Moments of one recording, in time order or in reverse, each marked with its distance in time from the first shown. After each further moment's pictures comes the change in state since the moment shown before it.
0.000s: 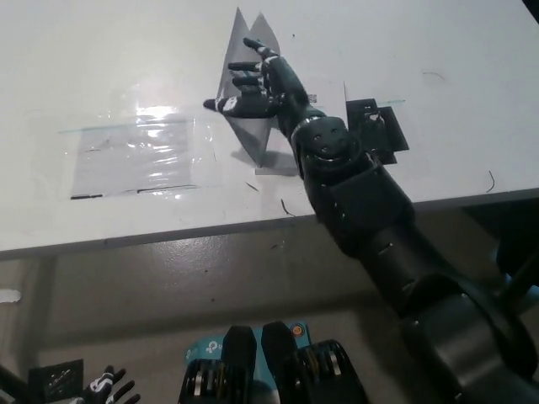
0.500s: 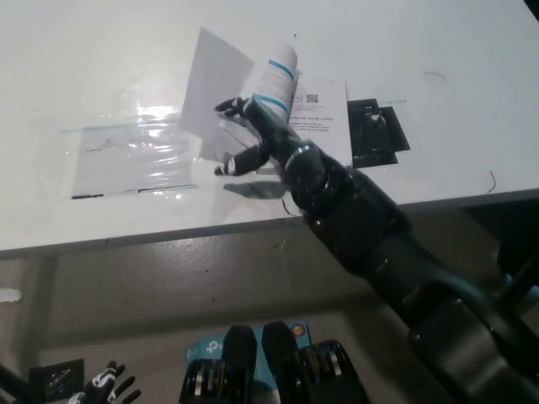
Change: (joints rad) left_arm -0.004 0.007 -0.015 -0.012 0.004 0.010 0.005; right_arm 0.033 -0.019 0.229 0.115 -0.237 -0.051 0.055
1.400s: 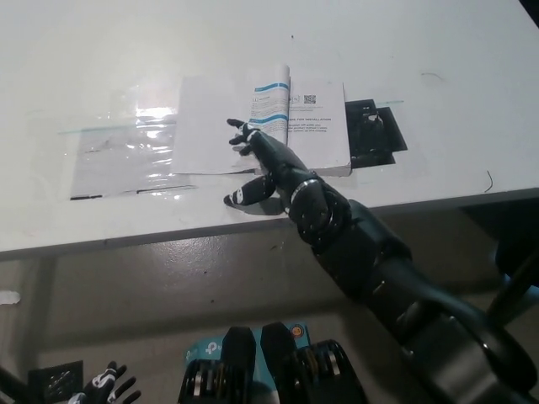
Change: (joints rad) left_arm 0.003 0.004 -0.004 0.002 -0.002 0.008 0.000; right_arm 0.039 0.031 -0.065 0.110 -0.133 -0.141 -0.023
